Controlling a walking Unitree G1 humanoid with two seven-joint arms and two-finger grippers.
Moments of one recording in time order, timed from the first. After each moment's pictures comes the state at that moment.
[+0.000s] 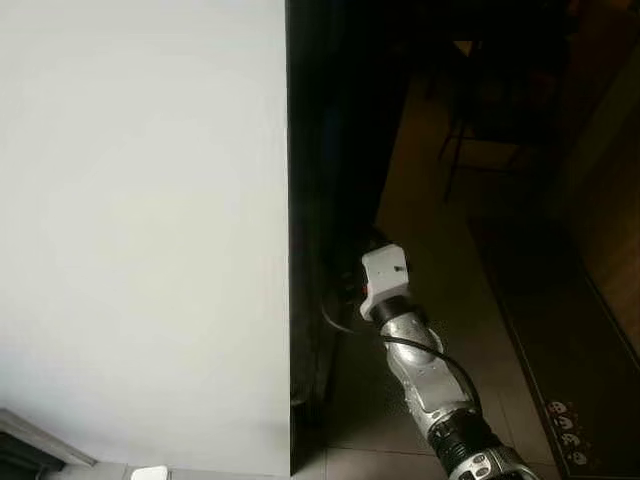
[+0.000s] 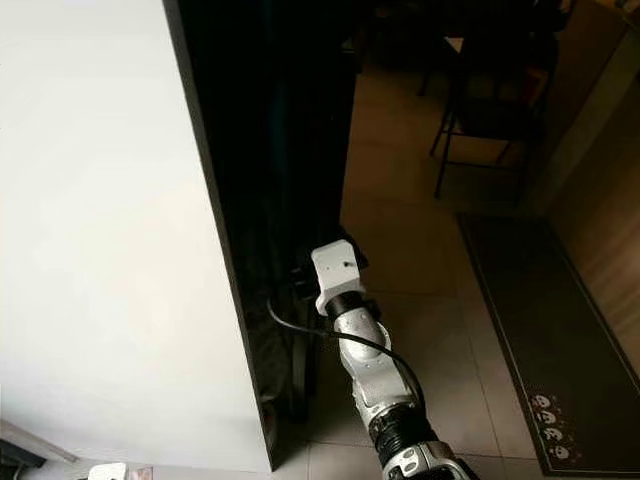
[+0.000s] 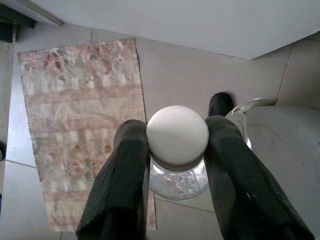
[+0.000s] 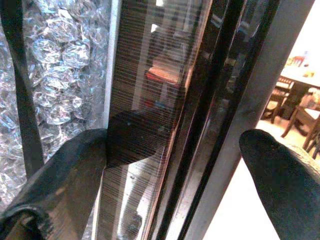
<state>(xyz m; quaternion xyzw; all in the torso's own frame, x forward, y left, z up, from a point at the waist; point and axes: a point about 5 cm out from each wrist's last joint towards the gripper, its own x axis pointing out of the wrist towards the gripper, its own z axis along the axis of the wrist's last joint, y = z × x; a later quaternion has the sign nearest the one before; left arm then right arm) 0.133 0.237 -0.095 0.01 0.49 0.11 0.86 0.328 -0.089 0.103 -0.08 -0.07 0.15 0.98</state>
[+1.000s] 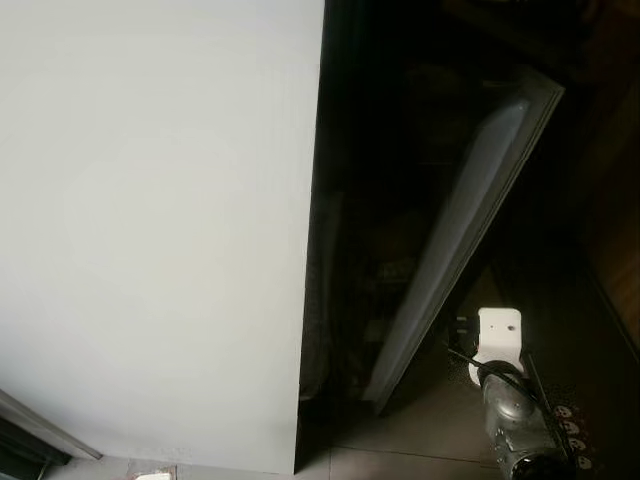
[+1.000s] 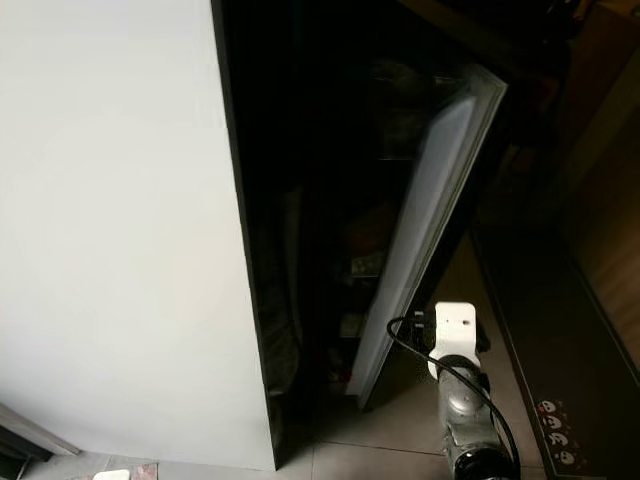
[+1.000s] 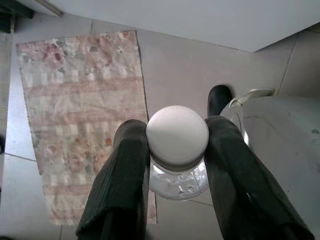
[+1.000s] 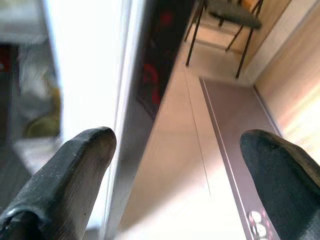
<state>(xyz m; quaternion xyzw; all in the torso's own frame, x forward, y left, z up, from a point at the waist) 0.127 0.237 -0.096 0.01 0.50 0.11 0.86 0.282 -0.230 0.012 -0.08 0.17 -0.10 0.98</state>
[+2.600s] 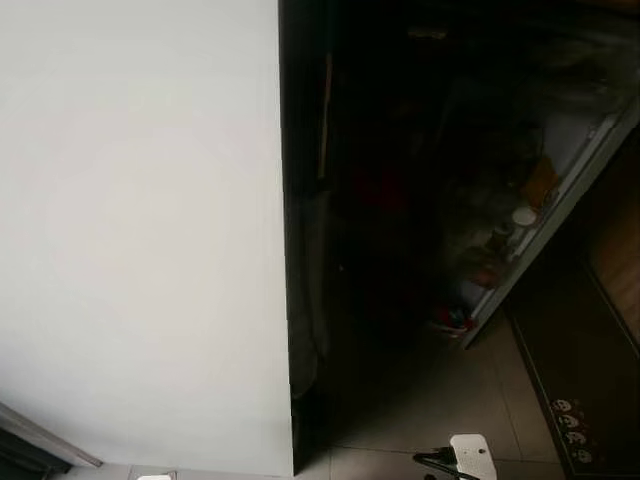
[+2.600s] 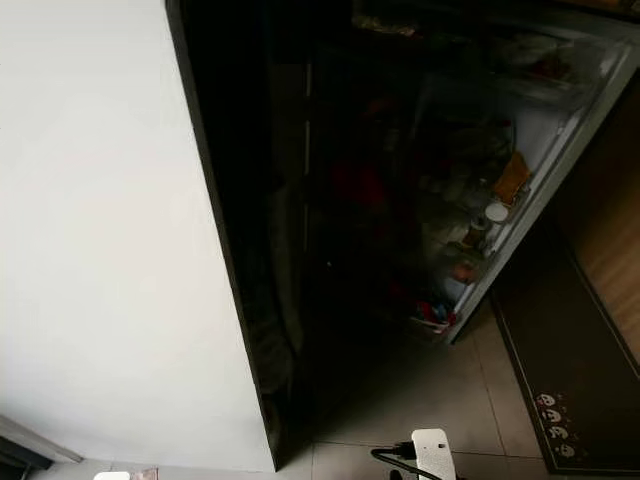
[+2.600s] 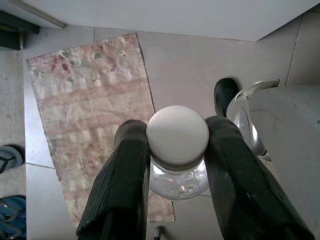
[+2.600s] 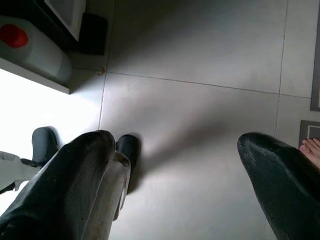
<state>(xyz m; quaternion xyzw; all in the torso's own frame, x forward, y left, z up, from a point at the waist) 0.123 0.238 -0.097 0.05 0.51 0.08 0.86 0.157 -0.208 -0.092 -0.03 0.49 -0.01 0.87</state>
